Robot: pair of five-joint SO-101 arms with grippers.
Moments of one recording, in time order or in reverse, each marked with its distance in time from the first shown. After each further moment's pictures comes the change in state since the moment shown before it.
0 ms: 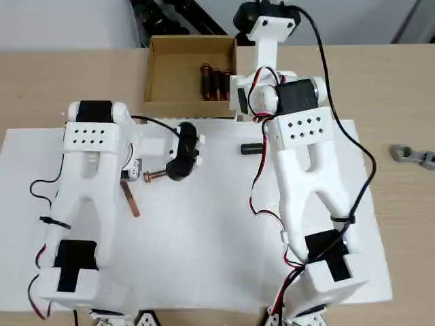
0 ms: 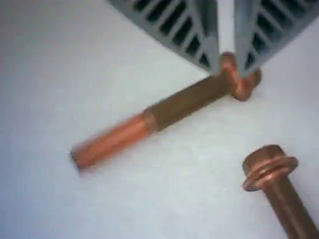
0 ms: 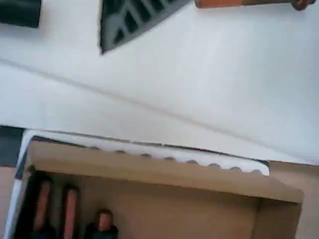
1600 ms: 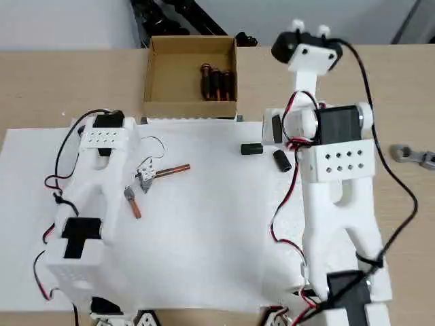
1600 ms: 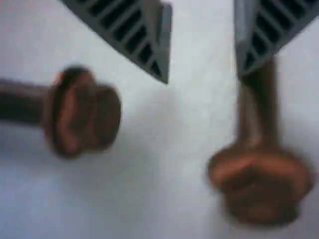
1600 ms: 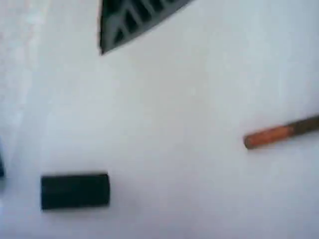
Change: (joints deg) left arm -1.6 12.4 8.7 -13.3 128.2; right arm 6.1 -18.3 13.6 17.0 0.0
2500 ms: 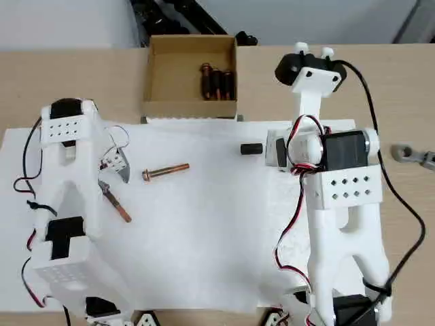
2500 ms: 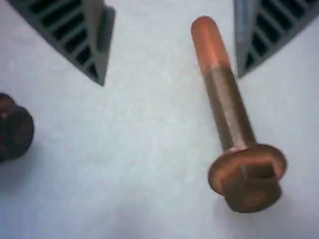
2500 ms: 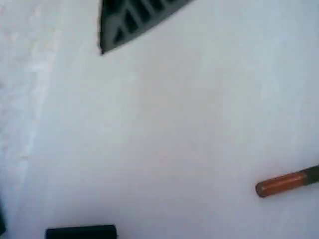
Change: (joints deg) left arm -10.3 -0.4 -11.9 13.0 -10.5; right arm -0.2 -9.6 11.2 -0.4 0.0
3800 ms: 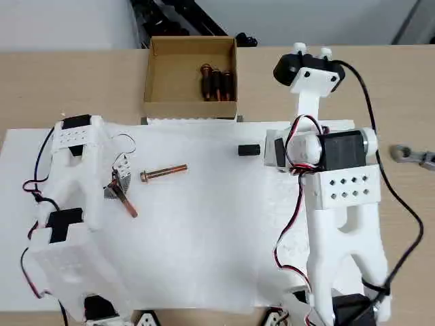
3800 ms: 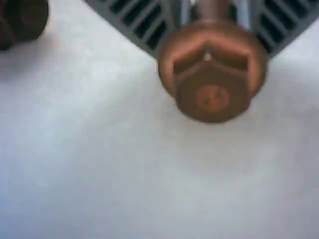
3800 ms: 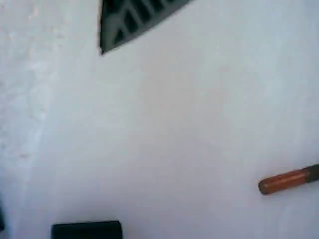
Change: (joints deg) left arm -0.8 12.4 5.5 -13.0 6.9; right arm -0.1 0.0 0.0 -0.2 0.0
